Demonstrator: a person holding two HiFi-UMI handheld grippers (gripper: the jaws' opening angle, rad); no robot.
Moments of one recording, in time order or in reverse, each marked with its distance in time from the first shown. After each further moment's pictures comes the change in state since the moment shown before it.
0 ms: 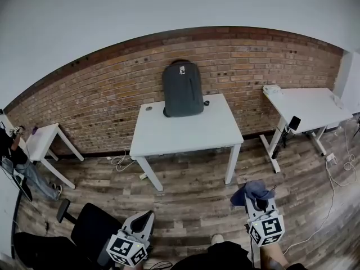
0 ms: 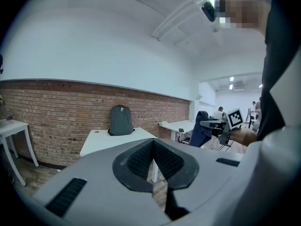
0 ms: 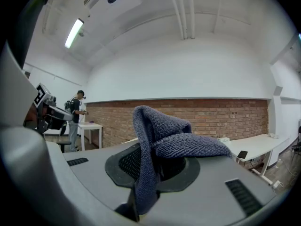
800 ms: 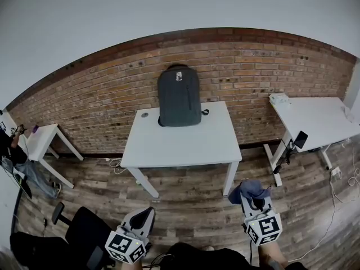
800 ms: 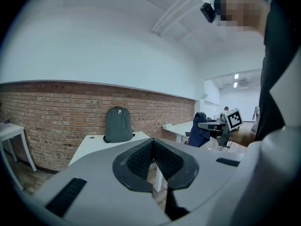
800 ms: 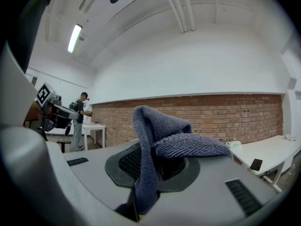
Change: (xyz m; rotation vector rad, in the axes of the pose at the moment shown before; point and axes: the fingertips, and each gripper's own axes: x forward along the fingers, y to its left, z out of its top) left arm 0.138 -0.005 0.047 0.013 -0.005 0.045; right arm 0.107 -0.101 0.005 -0.002 -0.004 0.115
